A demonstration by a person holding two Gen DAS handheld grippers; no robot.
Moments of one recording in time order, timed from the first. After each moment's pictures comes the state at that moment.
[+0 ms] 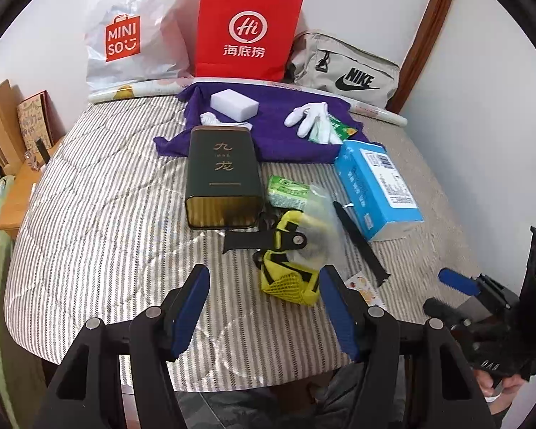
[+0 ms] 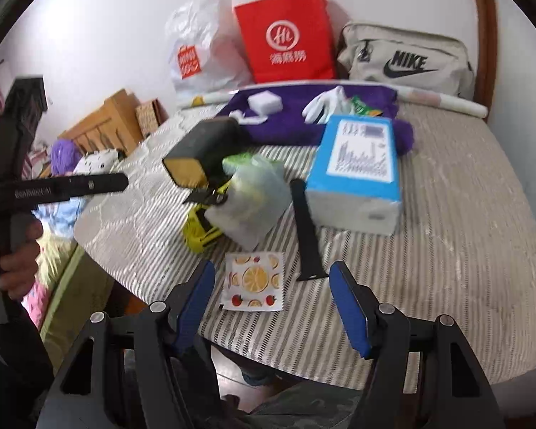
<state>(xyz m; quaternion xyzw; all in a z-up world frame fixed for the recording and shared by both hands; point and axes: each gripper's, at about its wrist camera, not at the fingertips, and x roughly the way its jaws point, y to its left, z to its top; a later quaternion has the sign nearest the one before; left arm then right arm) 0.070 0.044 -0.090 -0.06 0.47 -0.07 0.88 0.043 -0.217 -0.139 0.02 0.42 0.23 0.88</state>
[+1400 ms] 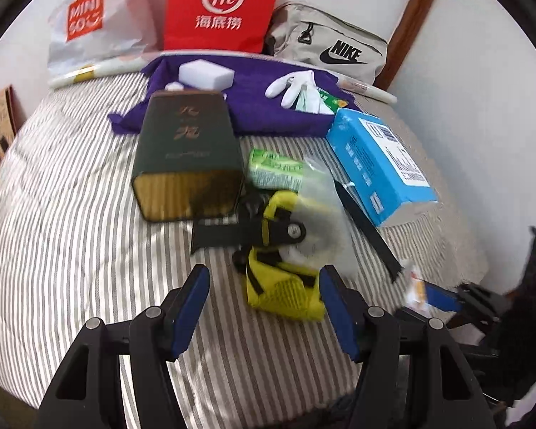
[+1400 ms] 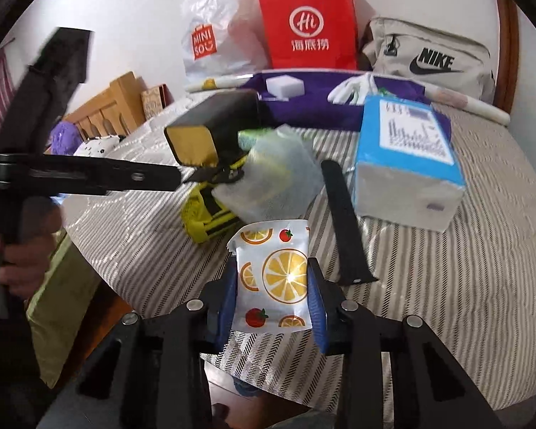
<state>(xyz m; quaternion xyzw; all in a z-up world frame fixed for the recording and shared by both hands) 0.104 0.028 -0.148 -0.05 0.48 -0.13 0.87 0.047 -0.180 -0.184 -0.01 0.40 0.24 0.88</state>
